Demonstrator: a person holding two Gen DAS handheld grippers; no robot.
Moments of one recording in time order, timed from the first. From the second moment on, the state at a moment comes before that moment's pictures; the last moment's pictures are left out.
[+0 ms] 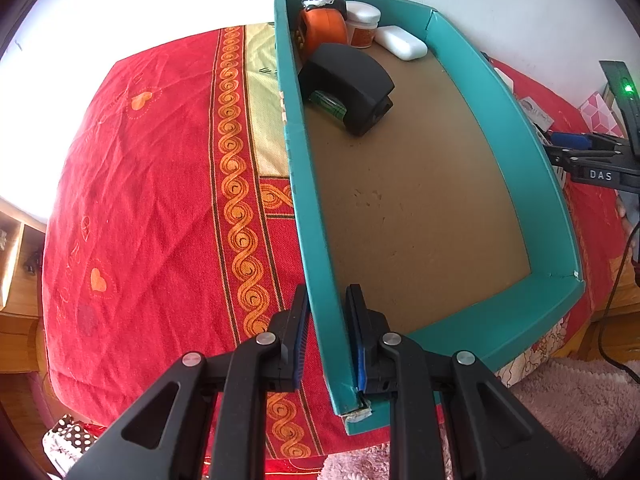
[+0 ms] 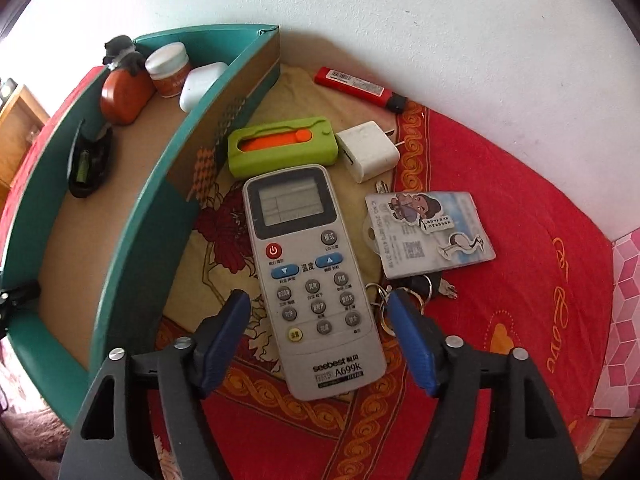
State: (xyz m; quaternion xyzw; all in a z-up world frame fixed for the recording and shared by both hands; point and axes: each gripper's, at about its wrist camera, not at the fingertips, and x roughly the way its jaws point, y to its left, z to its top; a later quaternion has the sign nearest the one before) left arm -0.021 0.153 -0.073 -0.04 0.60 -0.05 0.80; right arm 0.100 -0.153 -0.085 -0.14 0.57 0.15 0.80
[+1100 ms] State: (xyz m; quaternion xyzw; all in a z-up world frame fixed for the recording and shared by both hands) left arm -0.023 0.153 -0.070 -0.04 0.60 -0.05 0.80; right arm 0.119 -0.127 -0.093 -0.12 0.59 0.15 0.78
